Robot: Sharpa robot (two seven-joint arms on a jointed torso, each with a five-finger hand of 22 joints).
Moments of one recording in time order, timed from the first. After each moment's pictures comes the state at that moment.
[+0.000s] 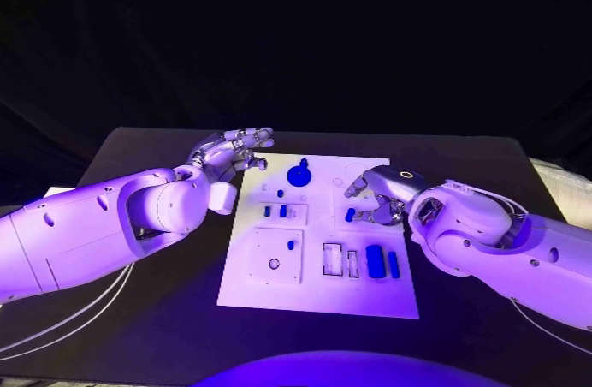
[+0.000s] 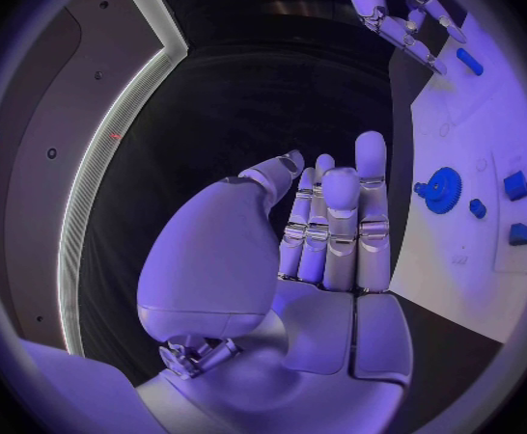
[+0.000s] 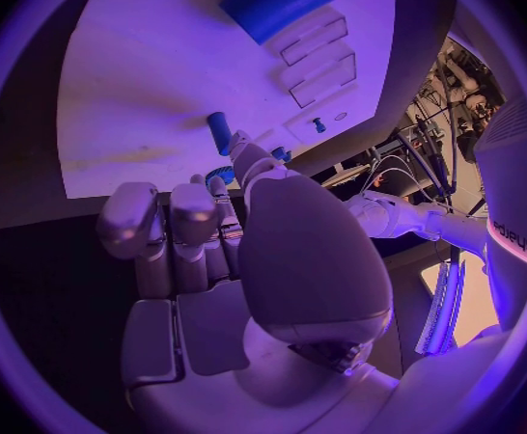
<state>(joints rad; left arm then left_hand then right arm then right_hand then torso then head) 1.16 -0.84 -0.03 1.54 0.18 -0.26 0.34 1.35 -0.13 0.44 0.05 0.14 1.03 0.17 0.13 0.07 1.14 0.09 0.25 0.15 1.28 0.00 1.09 0.65 0.17 1.20 0.11 0.59 0.94 0.89 -0.91 0.23 1.77 -1.80 -0.16 -0.36 1.45 -0.15 0.22 0.16 0.06 0.97 0.10 0.07 0.07 0.91 0.08 0.14 0.07 1.46 -0.03 1.06 0.88 0.10 1.31 0.08 1.22 1.03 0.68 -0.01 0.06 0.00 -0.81</state>
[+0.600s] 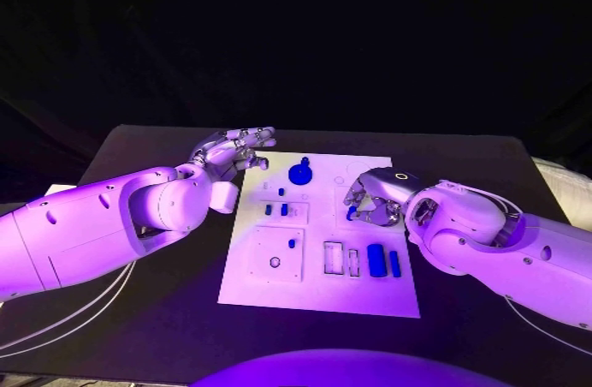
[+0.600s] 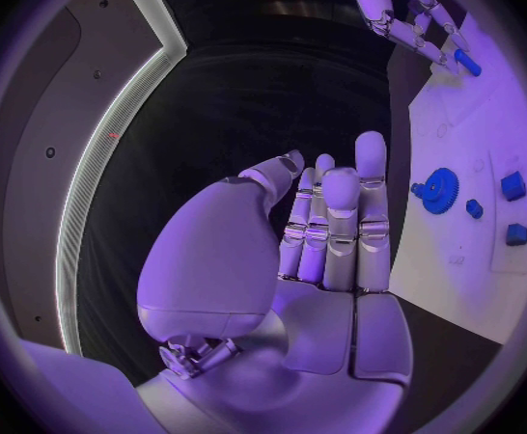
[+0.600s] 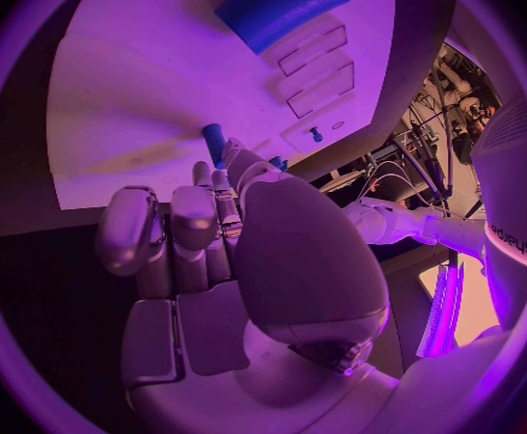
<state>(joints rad) 1.16 -0.84 -0.03 1.54 0.18 -0.26 0.34 1.35 -0.13 0.44 0.05 0.14 1.03 0.17 0.13 0.07 1.14 0.09 0.25 0.15 1.28 0.00 1.09 0.65 0.17 1.20 0.11 0.59 0.94 0.89 -0.89 0.22 1.75 -1.80 -0.13 -0.33 1.49 -0.11 0.28 0.16 0.06 1.08 0.11 0.08 0.07 1.10 0.06 0.20 0.06 1.47 -0.02 1.10 0.91 0.10 1.35 0.09 1.28 1.11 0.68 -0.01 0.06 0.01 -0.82</state>
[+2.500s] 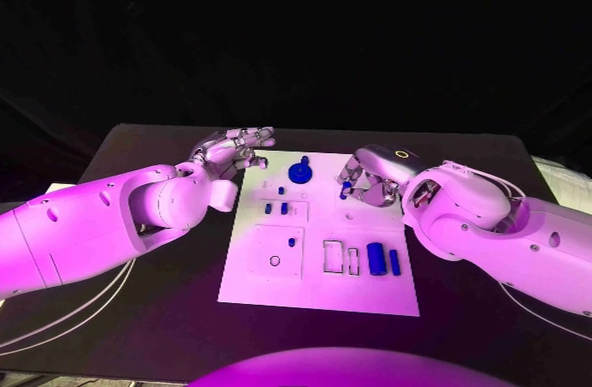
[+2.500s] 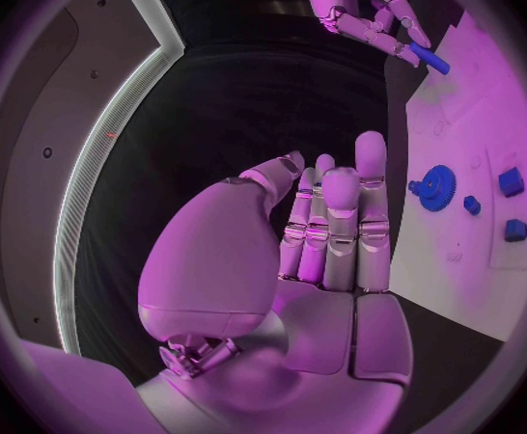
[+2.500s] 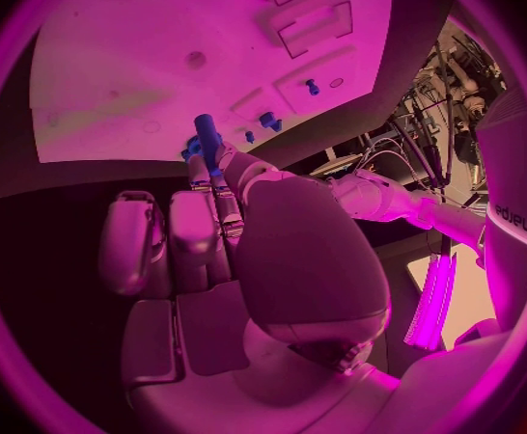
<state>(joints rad) 1.16 -0.84 -0.03 1.53 0.18 -0.26 0.32 1.35 -0.13 0.44 0.04 0.14 1.03 0.17 0.14 0.08 1.13 0.09 0.26 0.16 1.28 0.00 1.10 0.65 0.17 1.20 0.11 0.59 0.94 0.94 -0.88 0.24 1.79 -1.79 -0.20 -0.35 1.49 -0.10 0.42 0.10 0.05 1.18 0.12 0.09 0.08 1.22 0.07 0.13 0.06 1.47 -0.02 1.17 0.96 0.10 1.38 0.08 1.34 1.19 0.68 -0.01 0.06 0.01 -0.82</state>
